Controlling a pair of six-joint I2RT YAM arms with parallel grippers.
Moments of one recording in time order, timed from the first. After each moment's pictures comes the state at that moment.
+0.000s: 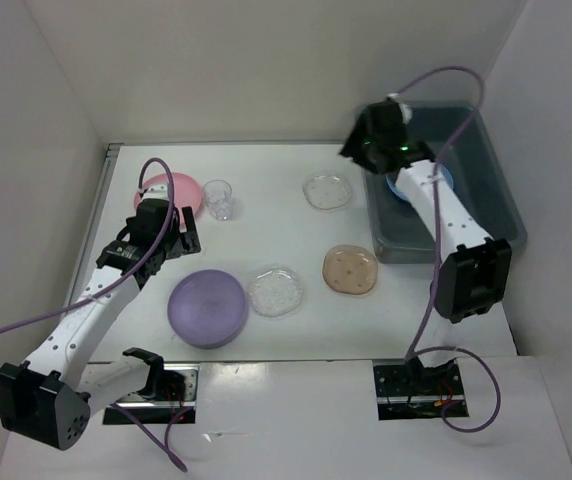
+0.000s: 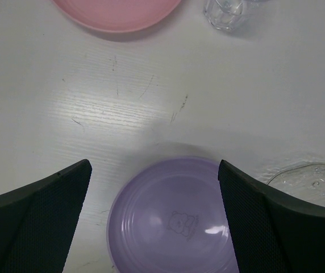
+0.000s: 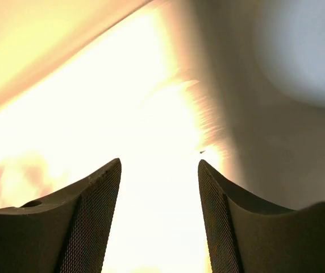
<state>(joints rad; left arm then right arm) -0.27 1.04 0.90 -0.61 -0.31 -0.37 0.15 1.75 1.70 -0.60 0.17 0.67</state>
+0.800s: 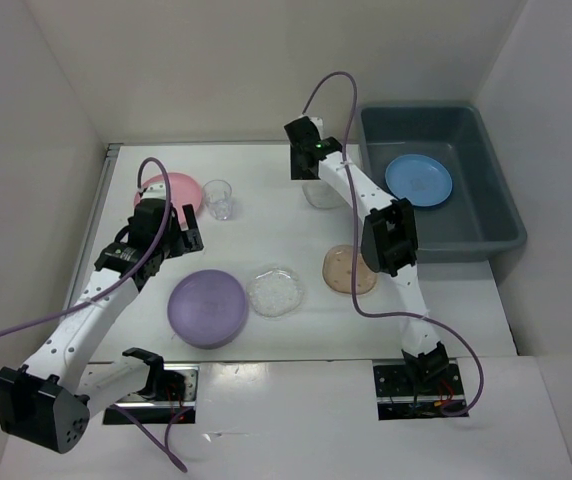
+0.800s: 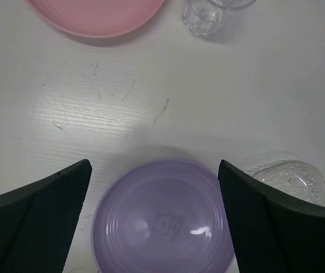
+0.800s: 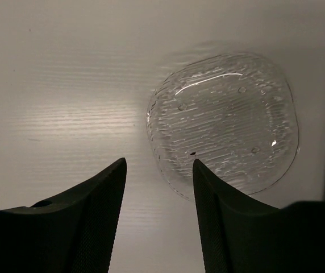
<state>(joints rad) -0.27 1.02 0.90 -0.58 -0.26 -0.40 0.48 2.40 2.27 -0.76 0.34 0.38</state>
